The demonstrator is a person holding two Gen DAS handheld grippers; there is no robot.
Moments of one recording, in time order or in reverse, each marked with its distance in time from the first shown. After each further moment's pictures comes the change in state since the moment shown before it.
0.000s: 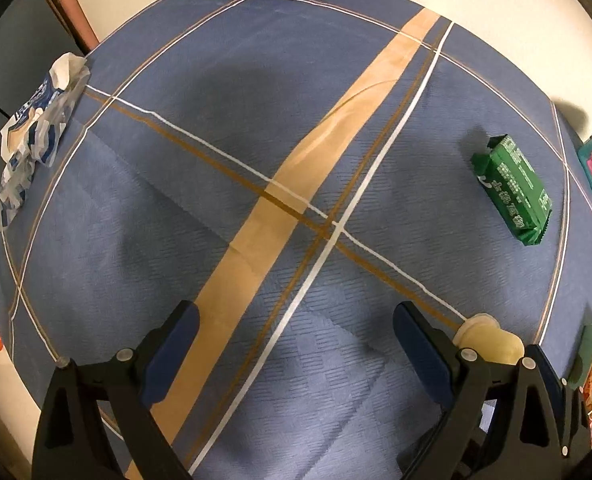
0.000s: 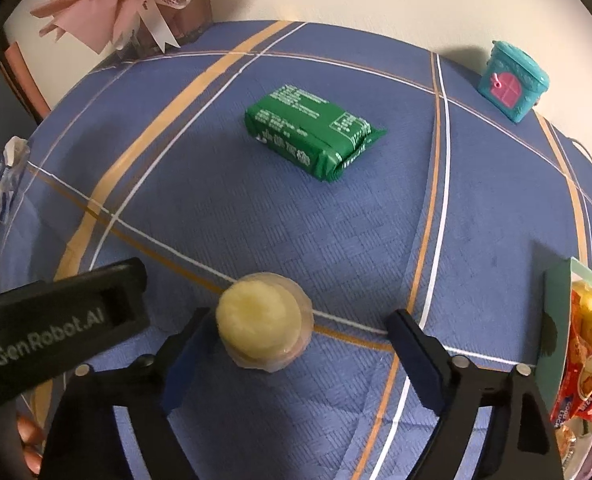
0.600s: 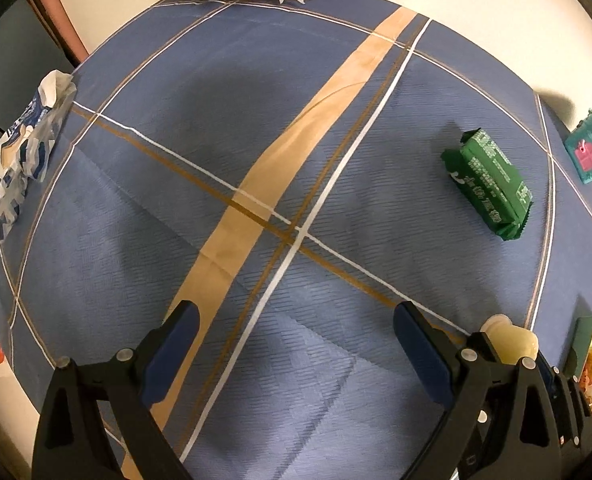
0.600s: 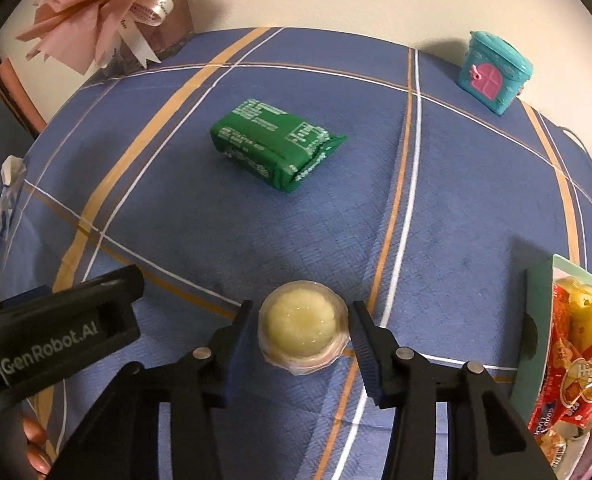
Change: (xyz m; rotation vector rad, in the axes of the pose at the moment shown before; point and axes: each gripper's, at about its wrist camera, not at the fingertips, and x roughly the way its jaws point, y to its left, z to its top) left arm -0.006 -0.019 -0.005 0.035 -0.018 -0.018; right arm -0.006 -0.031 0.009 0.049 0.006 0.009
